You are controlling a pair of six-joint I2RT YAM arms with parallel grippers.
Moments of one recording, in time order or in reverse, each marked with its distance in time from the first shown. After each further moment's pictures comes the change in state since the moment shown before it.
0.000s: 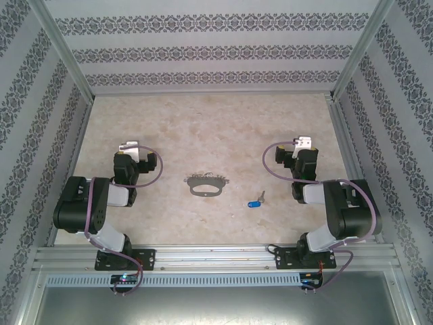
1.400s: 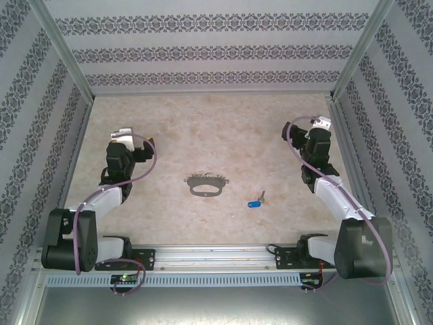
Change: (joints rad) left arm -0.032 -0.331 0.133 -0.396 0.005 -0.095; right arm -0.007 -0.316 0.286 -0.599 -0.039 0.349
